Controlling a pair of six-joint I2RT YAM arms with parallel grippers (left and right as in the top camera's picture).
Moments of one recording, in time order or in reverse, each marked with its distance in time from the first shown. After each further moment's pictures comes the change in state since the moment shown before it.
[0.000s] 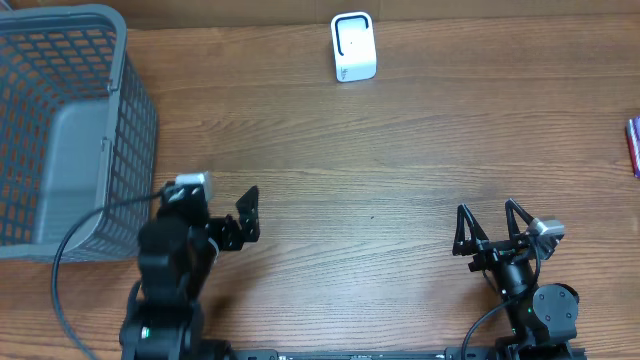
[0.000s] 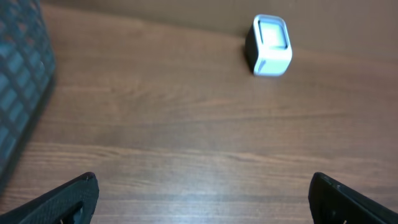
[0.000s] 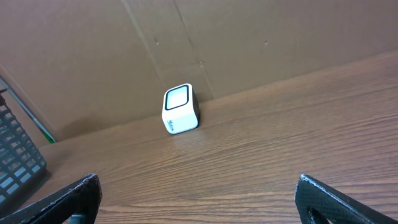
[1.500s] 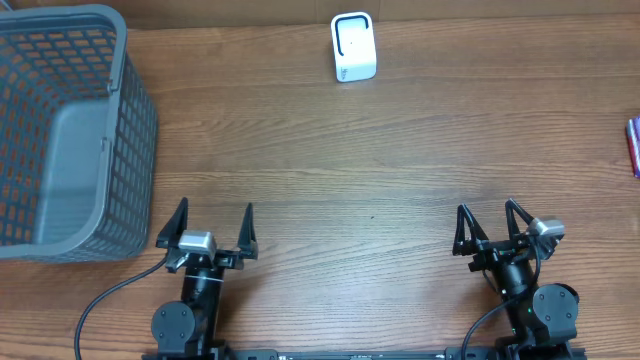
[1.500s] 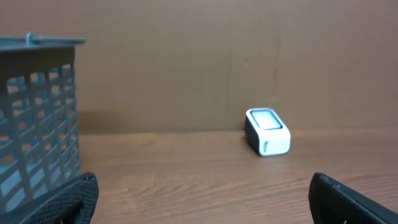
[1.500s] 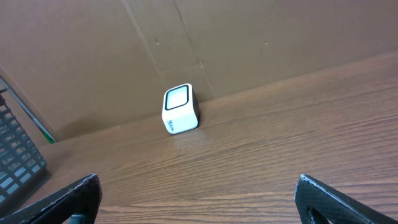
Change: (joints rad) left arm 0.040 -0.560 -0.548 0.538 0.009 0.159; right arm 0.000 0.000 0.000 0.000 0.000 0.000
